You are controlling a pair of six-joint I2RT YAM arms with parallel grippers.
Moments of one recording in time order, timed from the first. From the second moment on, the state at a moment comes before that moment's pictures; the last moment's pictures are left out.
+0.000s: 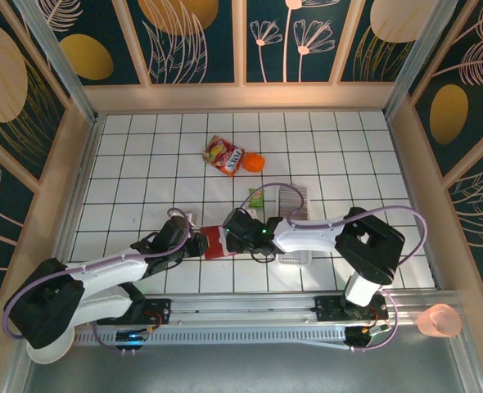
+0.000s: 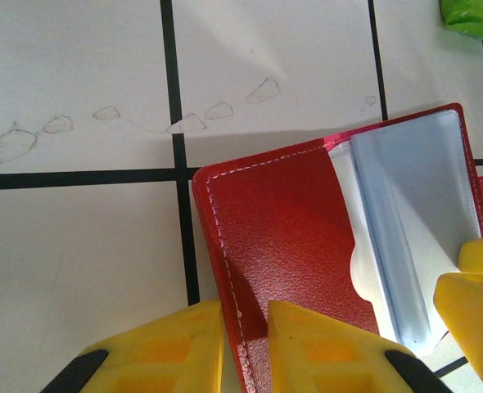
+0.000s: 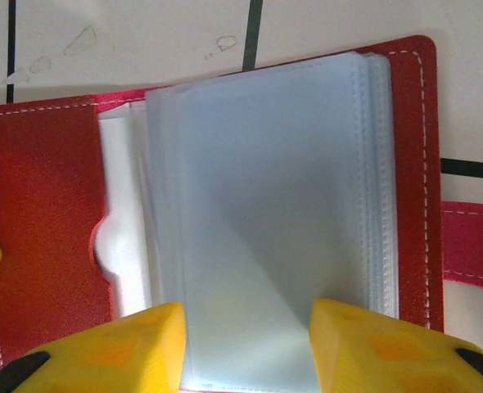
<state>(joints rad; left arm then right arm) -0.71 1.14 0.28 0.04 0.05 -0.78 1.11 1.68 0.89 -0.29 0.13 0.94</state>
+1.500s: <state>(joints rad) -0.71 1.14 0.22 0.12 0.05 -0.85 1.14 1.71 0.84 0.08 -0.03 1.03</state>
